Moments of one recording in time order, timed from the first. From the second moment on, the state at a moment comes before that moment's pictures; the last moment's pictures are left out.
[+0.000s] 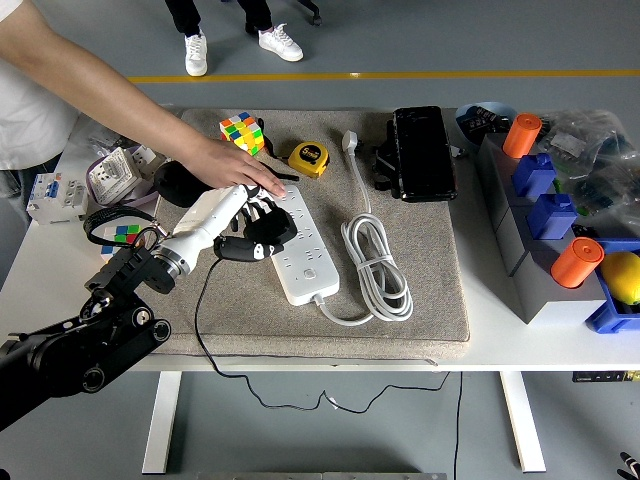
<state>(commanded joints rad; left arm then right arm) -0.57 0.27 -0.61 -1.03 1.66 0.38 -0.08 0.03 -0.32 0.76 0.40 -0.10 -0.04 0.05</state>
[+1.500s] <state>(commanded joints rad) -0.58 0.27 -0.60 -0.97 1.67 0.32 -0.02 0.03 -0.32 0.76 0.40 -0.10 -0.04 0.05</state>
